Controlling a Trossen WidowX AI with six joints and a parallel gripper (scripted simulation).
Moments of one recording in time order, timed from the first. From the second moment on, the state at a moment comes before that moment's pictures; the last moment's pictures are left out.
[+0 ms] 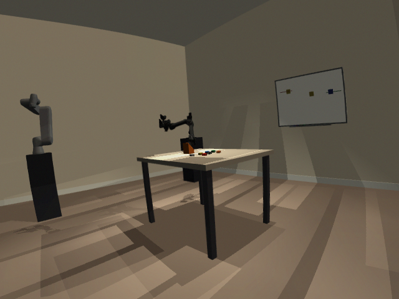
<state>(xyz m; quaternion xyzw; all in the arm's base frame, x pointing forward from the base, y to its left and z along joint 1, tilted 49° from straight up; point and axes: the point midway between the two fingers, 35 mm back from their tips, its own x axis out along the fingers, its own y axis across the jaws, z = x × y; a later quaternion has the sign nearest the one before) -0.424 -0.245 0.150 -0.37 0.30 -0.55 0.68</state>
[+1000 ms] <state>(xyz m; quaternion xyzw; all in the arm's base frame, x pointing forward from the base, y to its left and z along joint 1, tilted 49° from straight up) -0.036 -0.459 0.001 0.12 0.24 -0.24 0.93</state>
